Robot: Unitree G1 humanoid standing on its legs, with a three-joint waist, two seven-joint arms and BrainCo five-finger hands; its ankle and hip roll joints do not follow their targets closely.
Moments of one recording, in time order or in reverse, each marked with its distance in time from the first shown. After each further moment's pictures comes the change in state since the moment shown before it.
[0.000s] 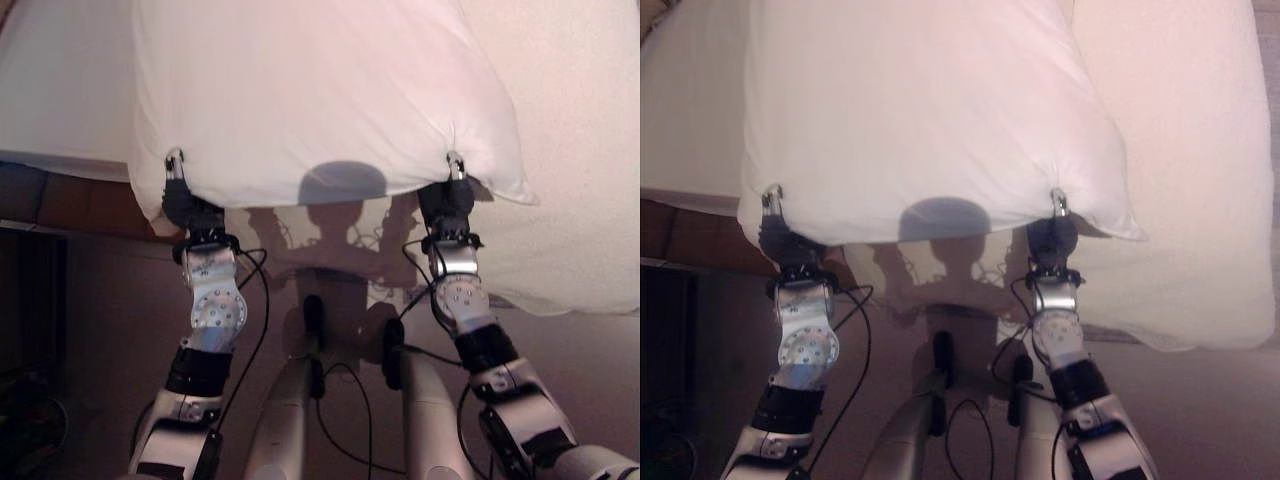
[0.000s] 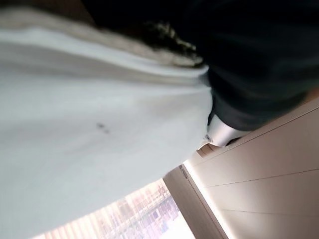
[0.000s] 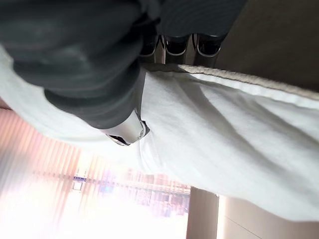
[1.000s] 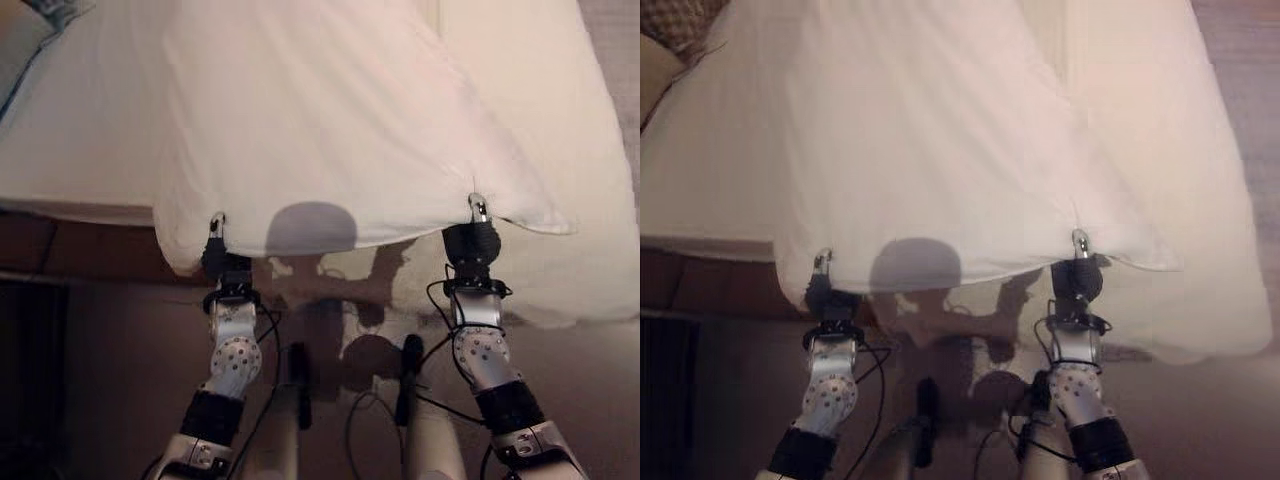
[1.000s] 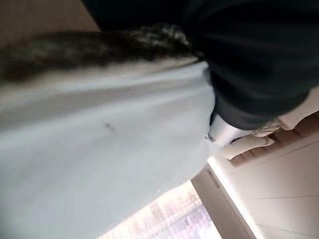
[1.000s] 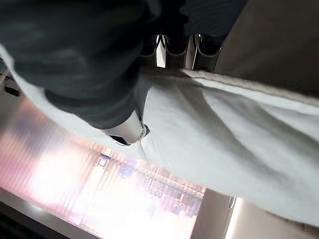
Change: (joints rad) left arm 0.126 -0.062 -0.084 0.126 0.013 0.028 -0.159; right arm 0.247 -0.023 -0.024 -0.109 -0.098 -0.040 -0.014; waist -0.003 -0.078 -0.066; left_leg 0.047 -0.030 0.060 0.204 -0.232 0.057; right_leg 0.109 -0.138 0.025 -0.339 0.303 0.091
